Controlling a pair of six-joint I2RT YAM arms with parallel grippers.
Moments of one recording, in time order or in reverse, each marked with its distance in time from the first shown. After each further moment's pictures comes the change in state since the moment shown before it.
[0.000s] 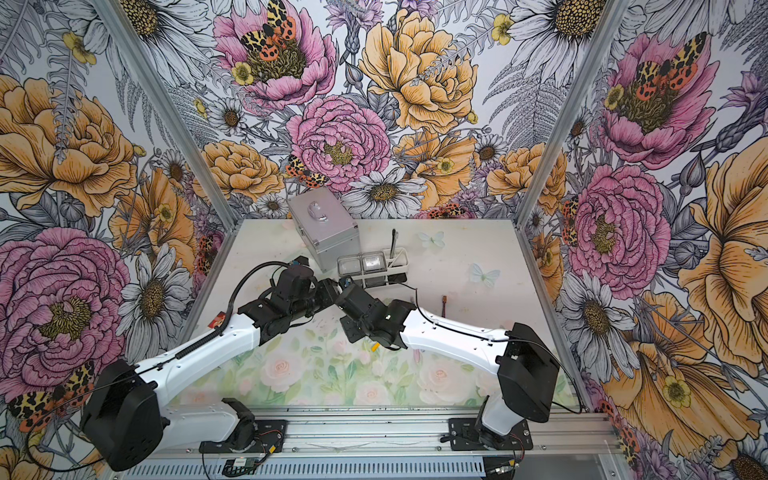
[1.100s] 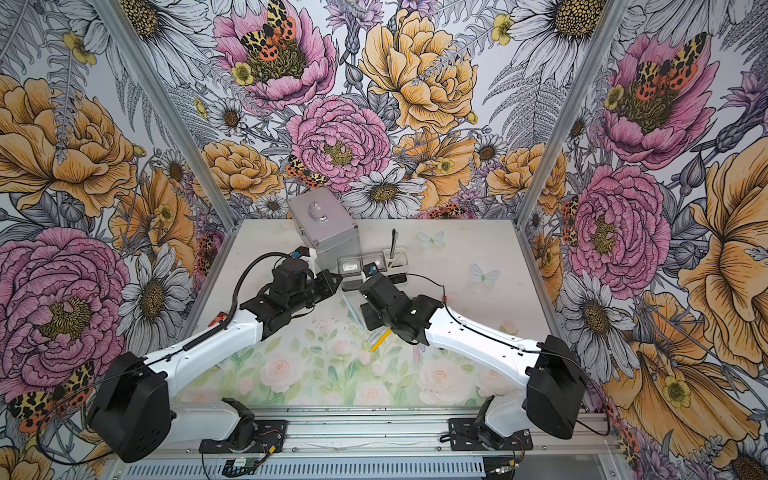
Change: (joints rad) left arm 0.050 0.045 0.016 0.161 0.068 0.089; right arm -0.181 -0.188 -0.088 0.003 0.039 -0.020
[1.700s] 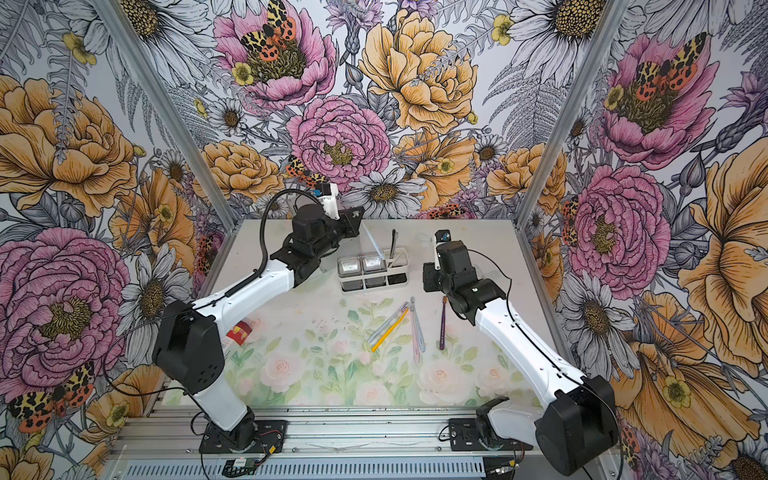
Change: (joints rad) left arm -0.012 0.419 0.547 0.285 0.000 0.259; right arm -0.447 -0.180 -0.121 0.056 -0.119 -0.156
